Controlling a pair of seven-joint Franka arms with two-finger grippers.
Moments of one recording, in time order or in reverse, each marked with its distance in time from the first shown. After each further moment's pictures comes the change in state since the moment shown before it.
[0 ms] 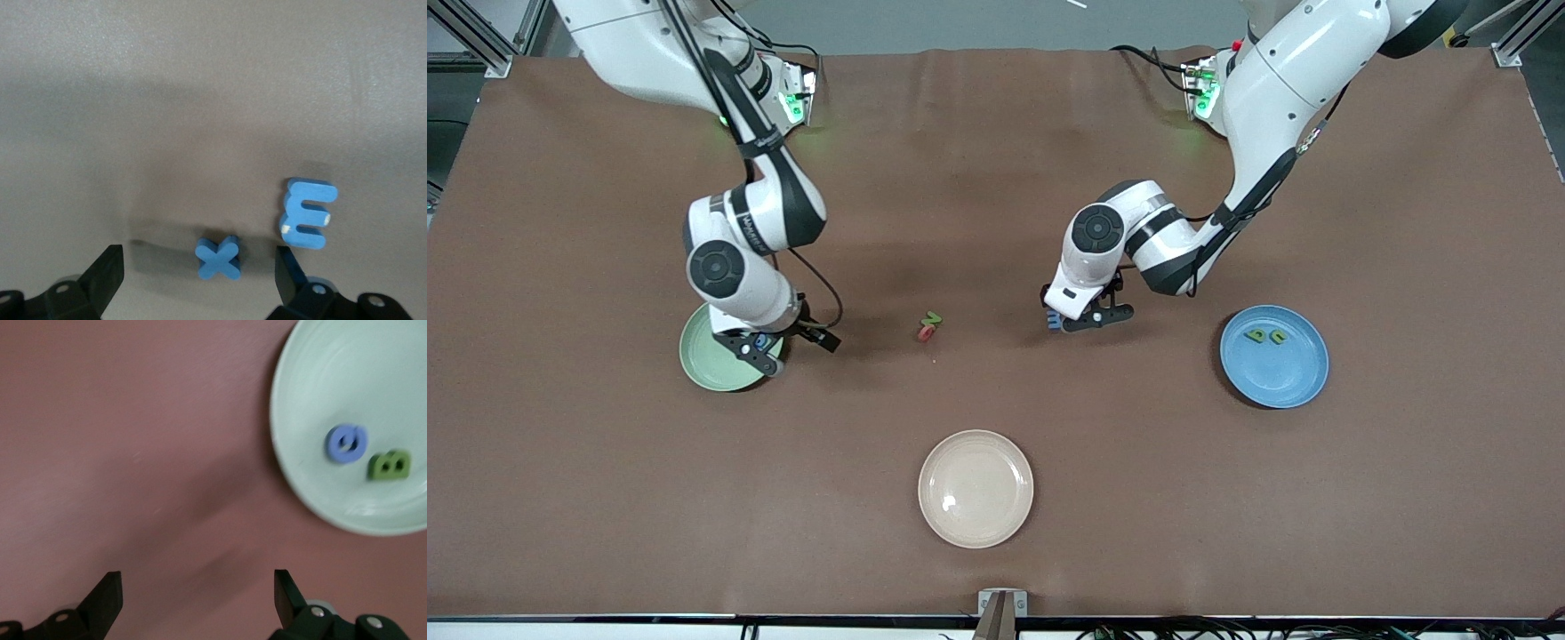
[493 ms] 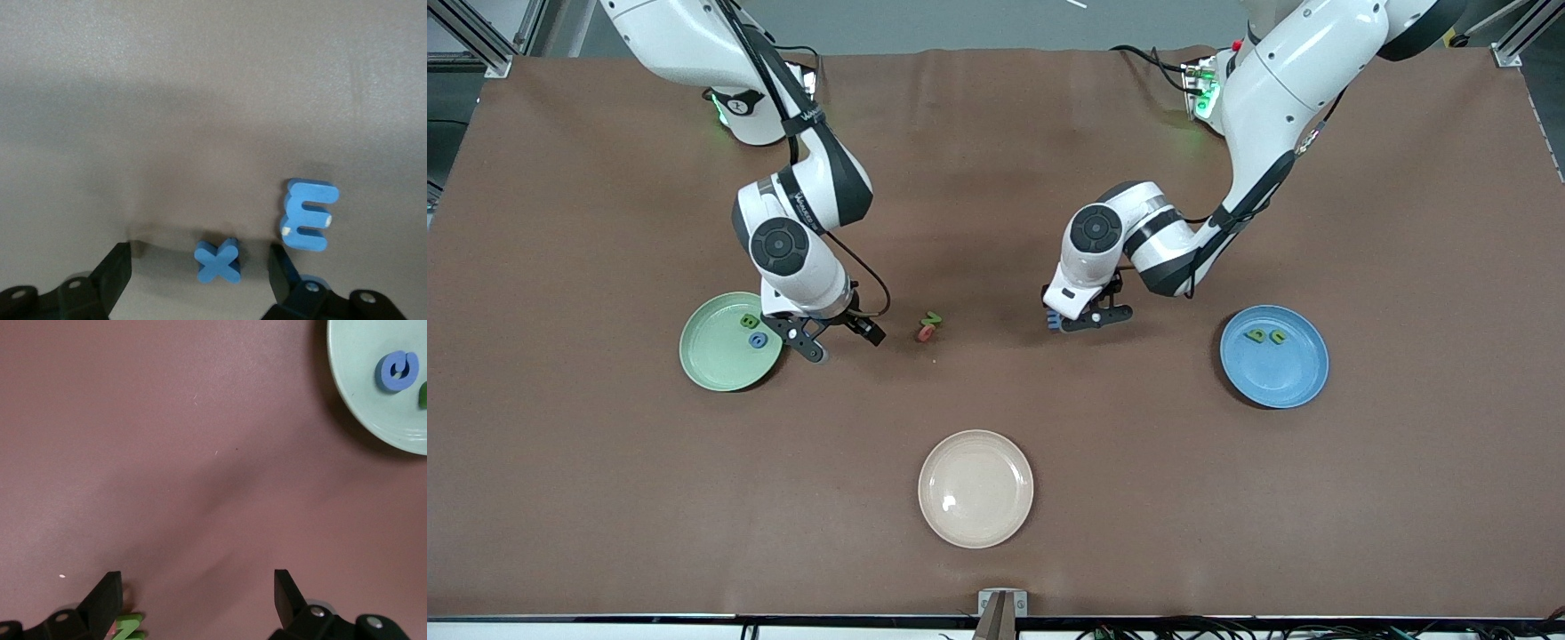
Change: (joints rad) left arm 0.000 0.005 -0.002 0.002 0.011 0.002 -0.009; right arm 0.099 0.014 0.001 0.044 0.000 -0.006 0.163
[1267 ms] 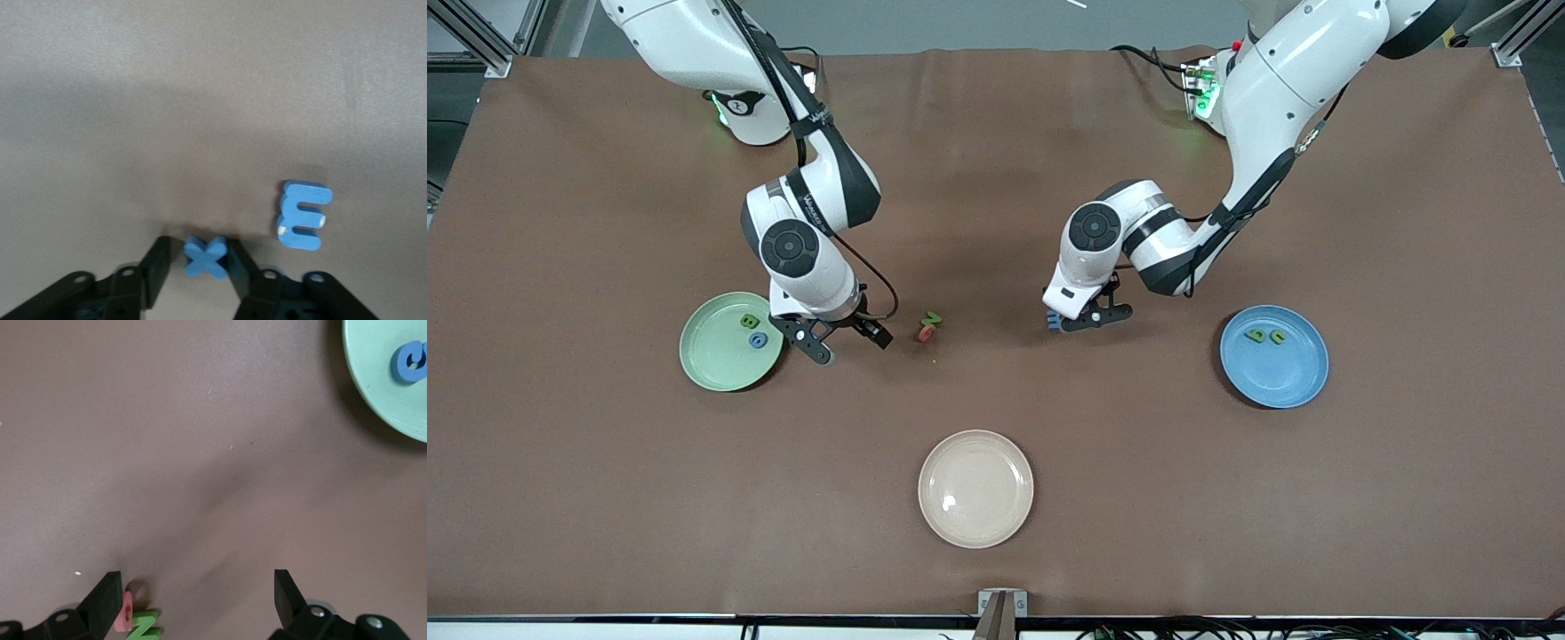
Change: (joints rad) left arm 0.000 -0.009 -0.004 0.006 0.000 -0.018 -0.012; right arm 0.018 0.019 -0.001 0.031 0.007 0.000 0.030
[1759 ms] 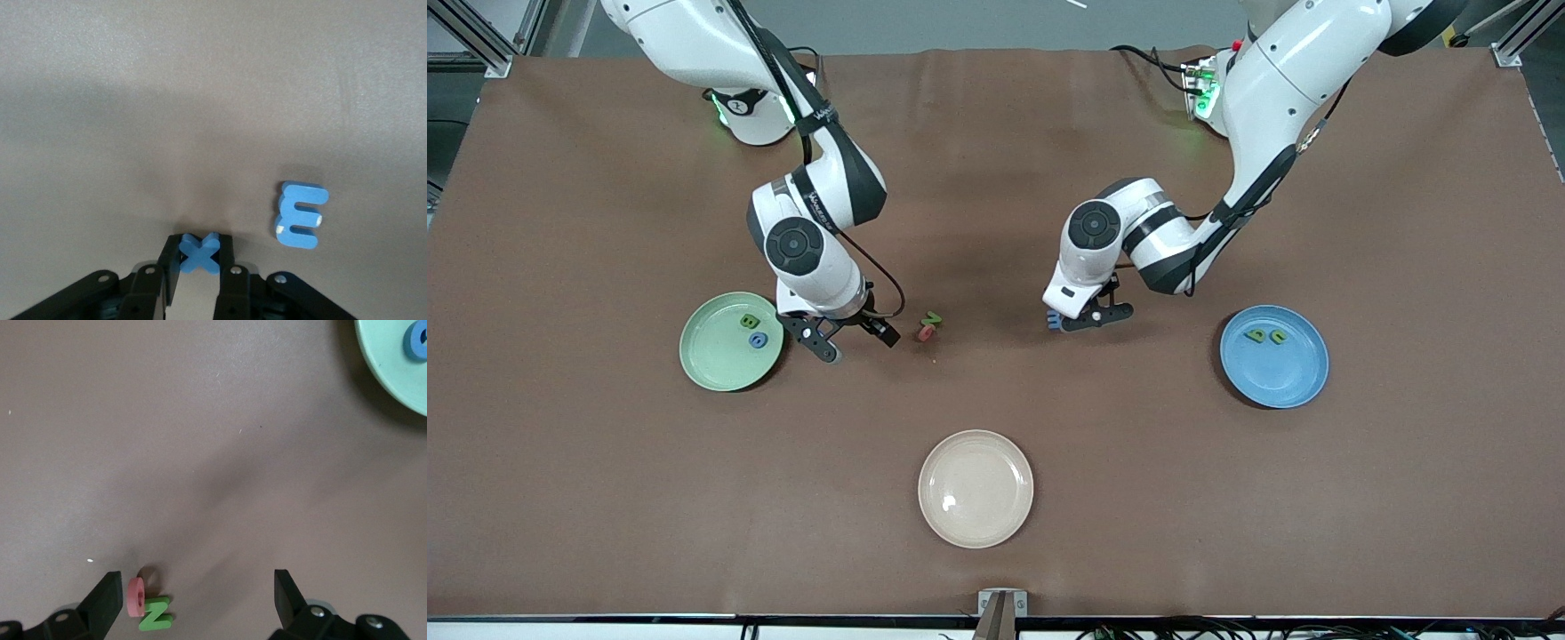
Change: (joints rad) left arm 0.000 -0.007 -0.002 0.000 0.001 -0.001 0.000; right arm 0.014 0.003 0.000 0.006 0.029 0.000 0.015
